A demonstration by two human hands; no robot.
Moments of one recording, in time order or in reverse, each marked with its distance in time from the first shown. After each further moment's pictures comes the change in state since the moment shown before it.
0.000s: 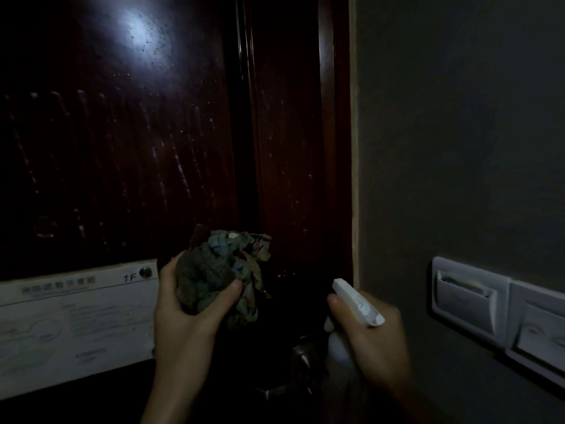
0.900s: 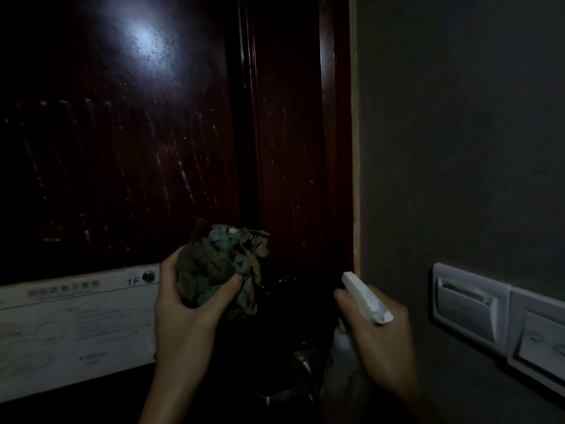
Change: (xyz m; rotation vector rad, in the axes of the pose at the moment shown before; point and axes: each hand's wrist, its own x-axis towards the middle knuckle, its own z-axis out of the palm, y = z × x) left_hand 0.006 0.007 0.004 0.014 0.018 0.051; right_hand 0.005 -0.008 -0.003 -0.024 0.085 -0.180
